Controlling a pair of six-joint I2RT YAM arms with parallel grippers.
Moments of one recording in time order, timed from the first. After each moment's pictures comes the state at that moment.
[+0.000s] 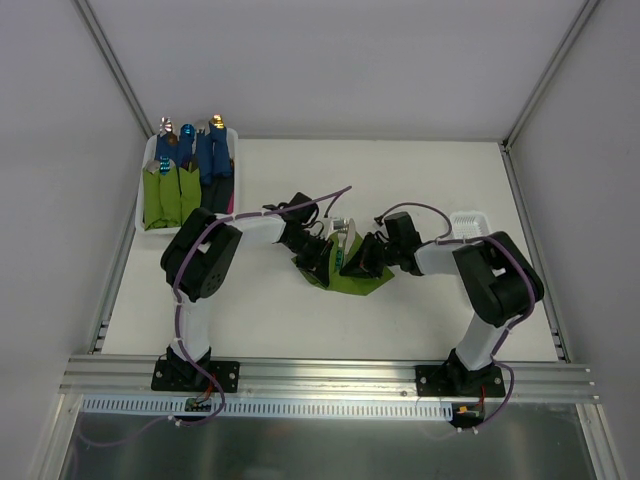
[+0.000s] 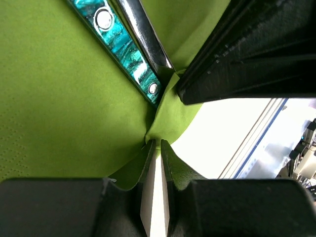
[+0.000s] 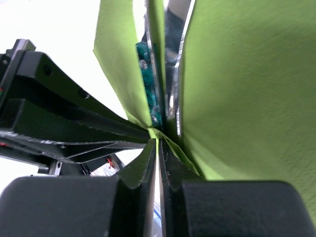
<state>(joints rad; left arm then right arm) -0.59 2.00 1.22 -0.47 0.72 -0.11 0.47 1.75 0.73 0.17 -0.61 0.95</state>
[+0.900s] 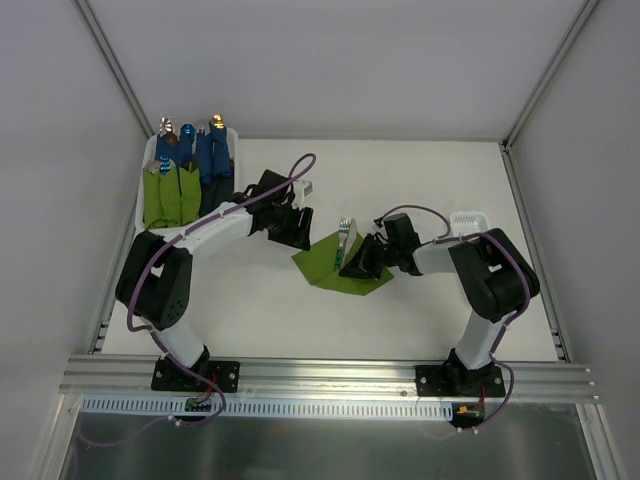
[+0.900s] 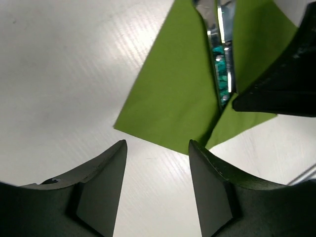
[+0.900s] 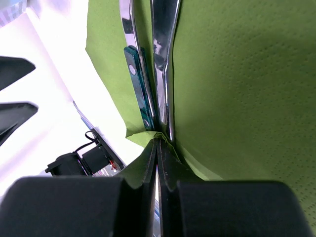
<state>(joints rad) -0.50 1.69 1.18 -0.48 0.32 -0.18 0.46 1.79 0.73 0.20 -0.62 0.97</state>
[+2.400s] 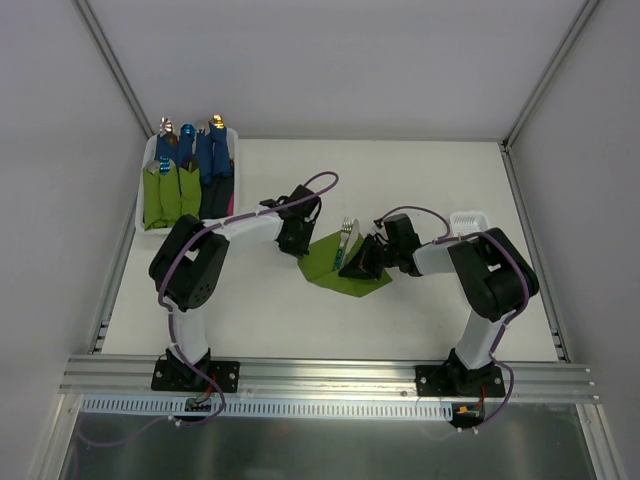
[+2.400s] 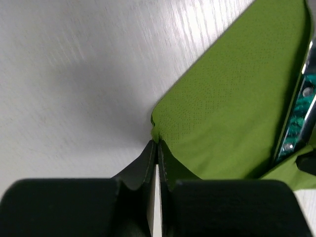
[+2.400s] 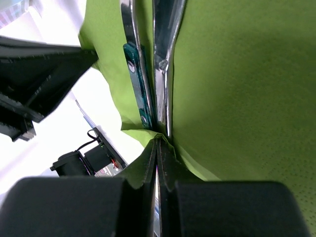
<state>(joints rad) -0.62 1.90 1.25 -0.53 -0.04 -0.31 0.46 1.80 0.72 0.22 -0.63 0.98</state>
